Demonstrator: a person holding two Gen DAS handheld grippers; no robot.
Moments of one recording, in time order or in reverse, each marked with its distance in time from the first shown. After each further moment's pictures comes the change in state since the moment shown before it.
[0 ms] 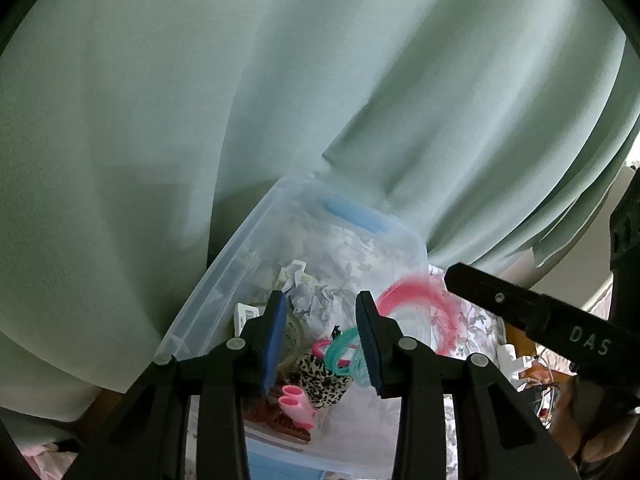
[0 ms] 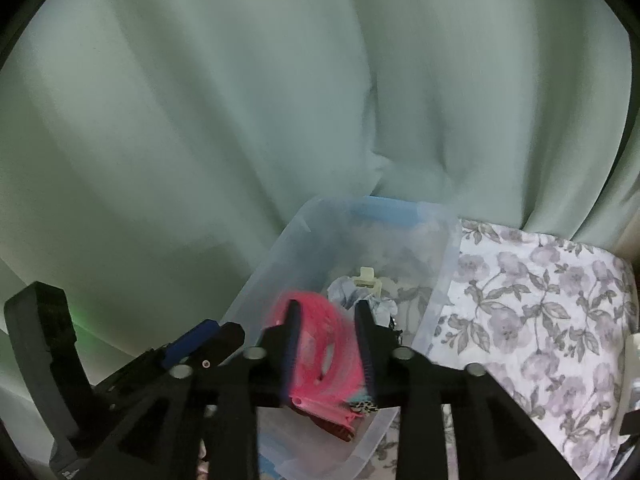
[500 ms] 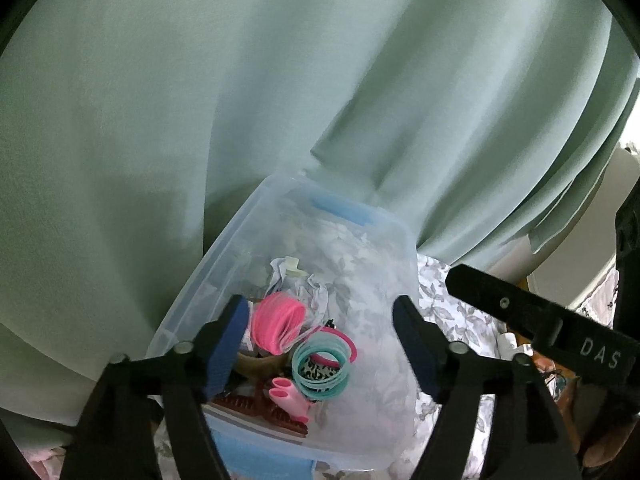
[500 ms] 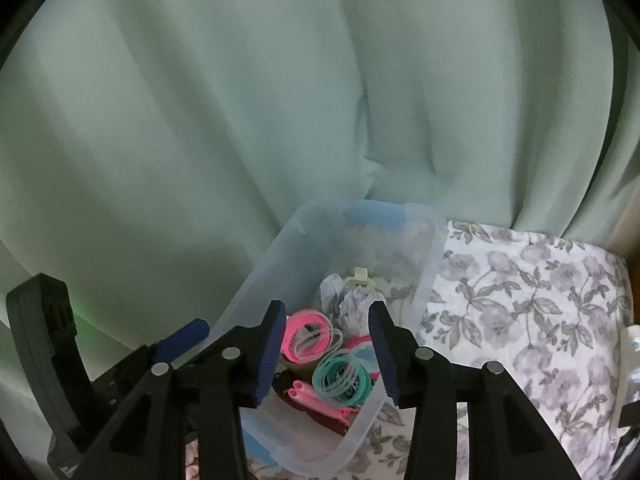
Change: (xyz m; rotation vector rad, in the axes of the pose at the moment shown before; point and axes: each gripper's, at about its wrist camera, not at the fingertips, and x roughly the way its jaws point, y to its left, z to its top) left arm 0.002 -0.019 -0.003 0.052 0.011 0.007; right arm -0.016 -0.007 -0.012 0.012 -0.012 -0.012
